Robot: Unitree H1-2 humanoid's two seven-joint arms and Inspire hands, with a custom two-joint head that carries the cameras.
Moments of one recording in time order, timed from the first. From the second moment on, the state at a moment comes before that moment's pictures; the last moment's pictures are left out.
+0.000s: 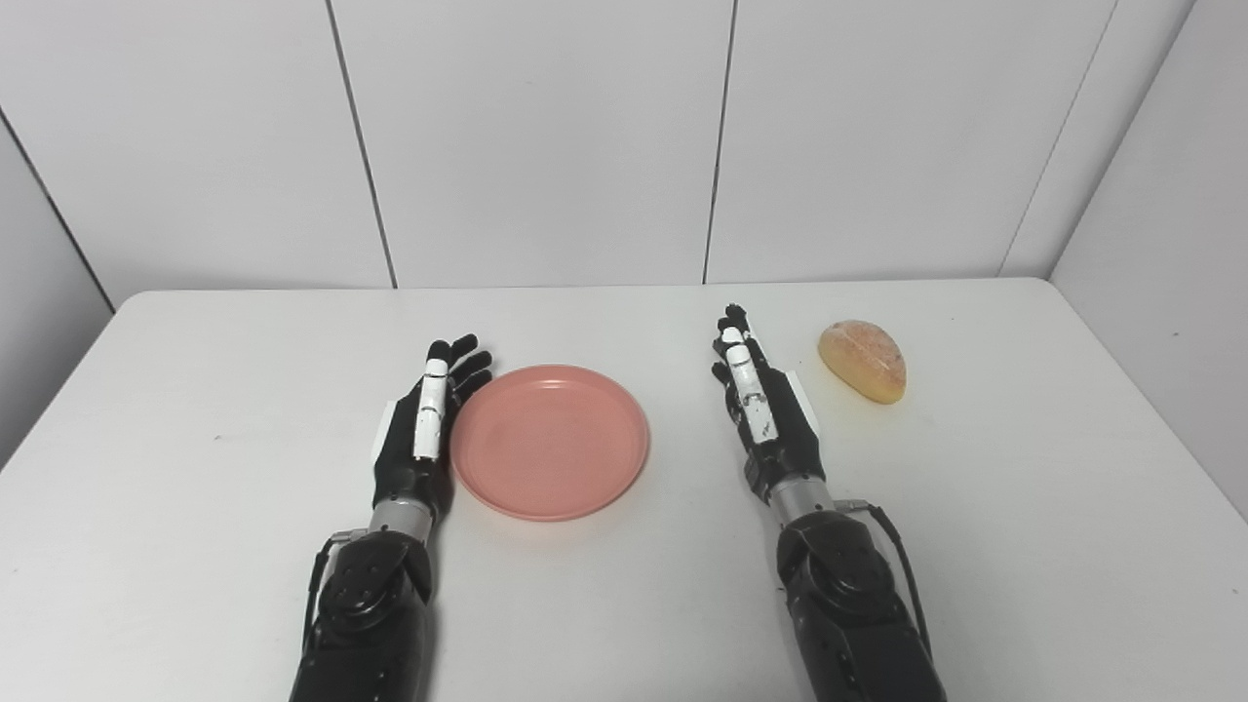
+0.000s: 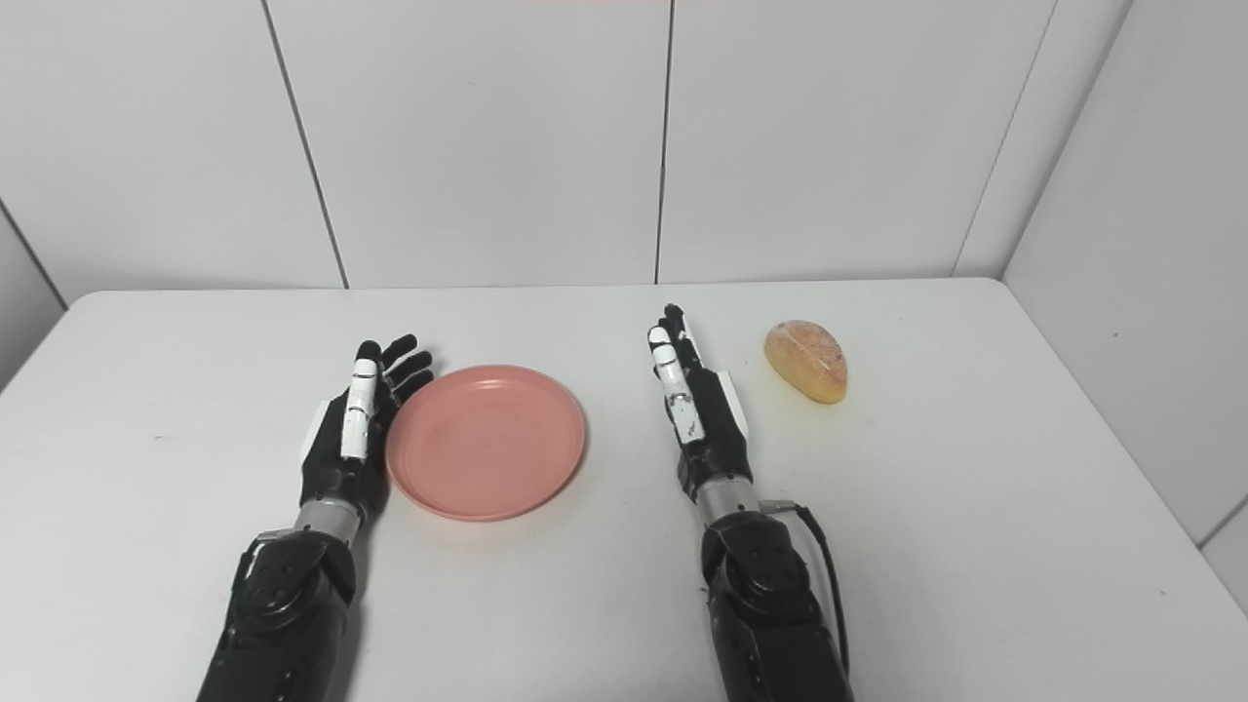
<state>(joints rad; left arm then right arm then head) -0.38 -0.01 0.03 0.32 -0.16 0.10 -0.02 -0.41 0.05 -0.01 0.34 0.10 -0.05 0.02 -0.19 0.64</state>
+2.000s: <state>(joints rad) -0.40 -0.01 0.05 0.42 -0.15 -0.07 -0.06 -0.58 -0.27 0.11 0.62 -0.63 0.02 -0.34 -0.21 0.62</state>
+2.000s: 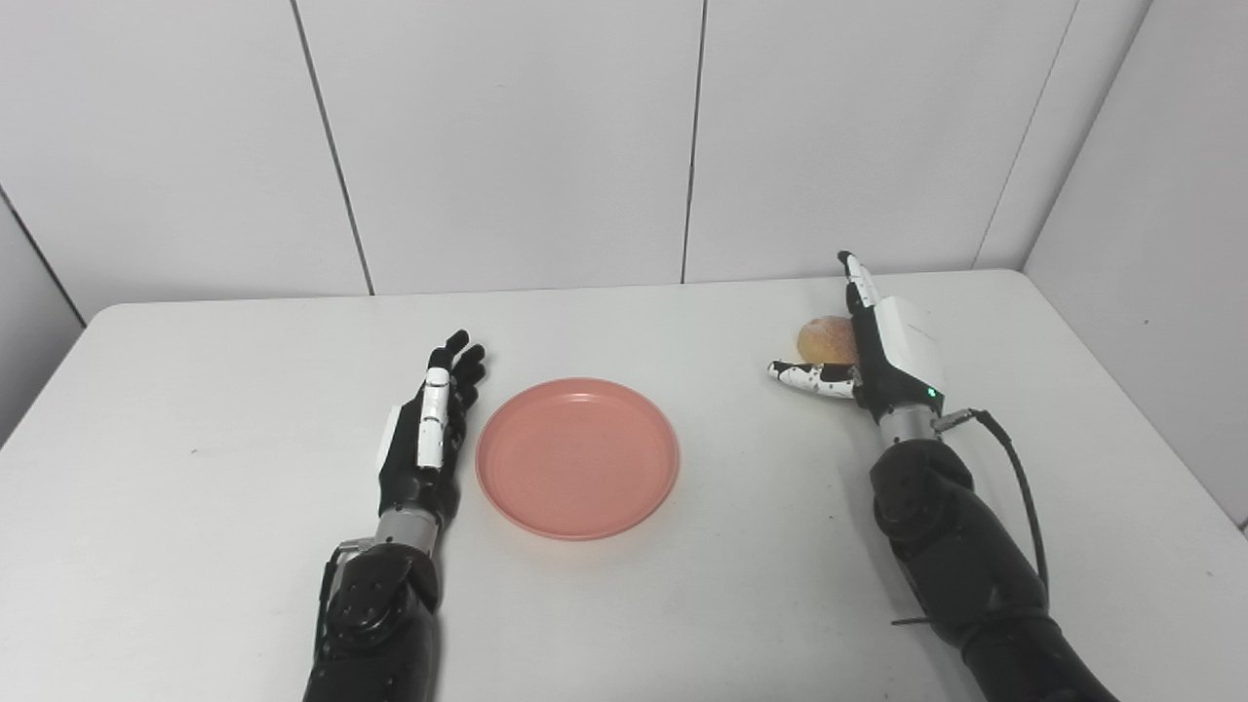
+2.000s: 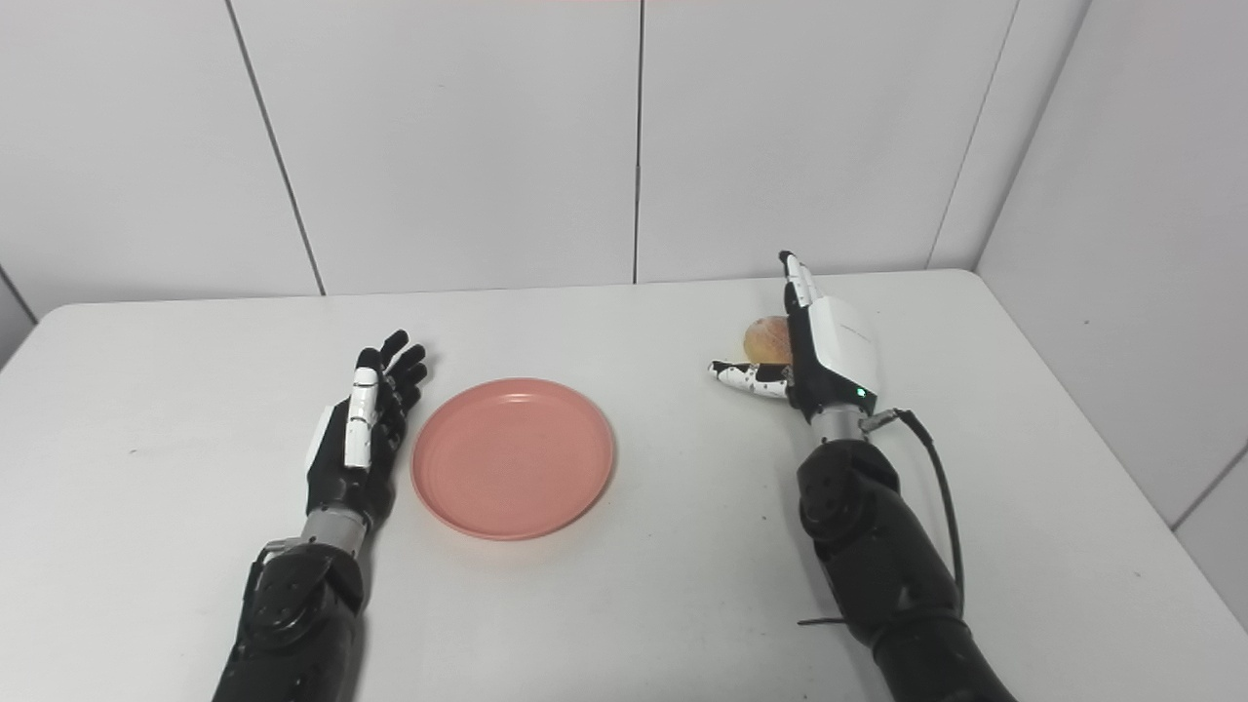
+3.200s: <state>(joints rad) -0.38 -0.02 0.04 0.39 -0.15 -0.06 -0.06 -0.57 -0.28 0.09 0.65 -0.50 -0.02 -0.45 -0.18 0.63</state>
